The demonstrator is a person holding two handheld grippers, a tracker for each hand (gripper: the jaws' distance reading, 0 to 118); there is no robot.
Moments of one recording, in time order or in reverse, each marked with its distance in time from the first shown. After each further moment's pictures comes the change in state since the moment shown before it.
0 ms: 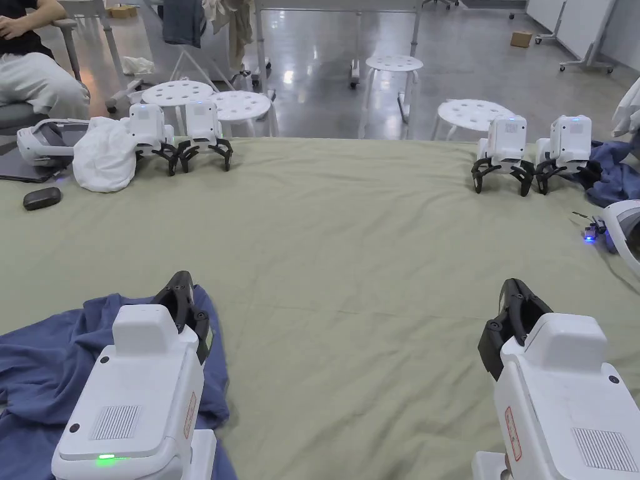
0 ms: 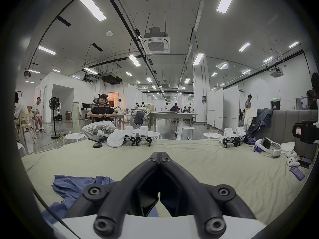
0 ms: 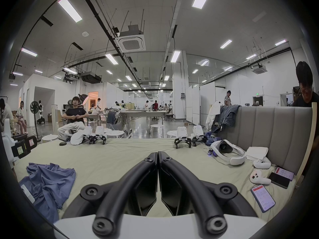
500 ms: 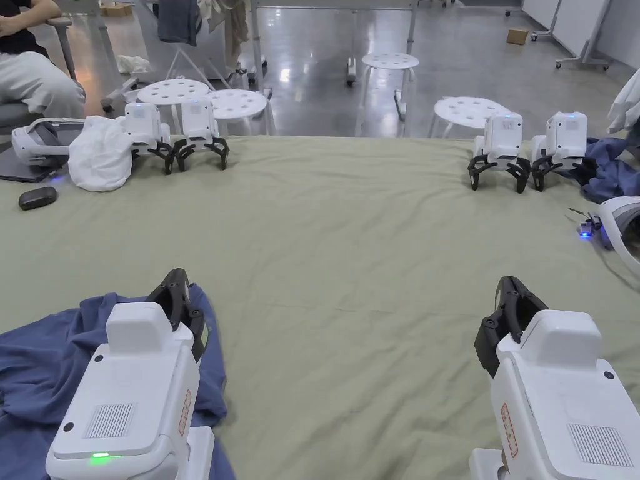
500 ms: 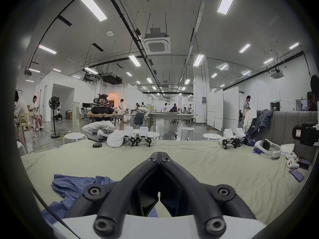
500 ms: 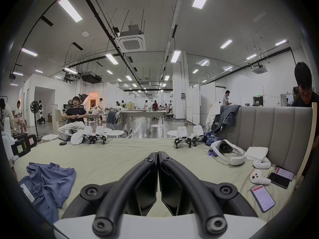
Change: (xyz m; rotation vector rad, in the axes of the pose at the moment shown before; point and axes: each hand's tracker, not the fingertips) left arm 0.000 0.001 0.000 0.005 -0.001 0.011; right arm 0.000 -0.001 0.001 -0.002 0.002 0.002
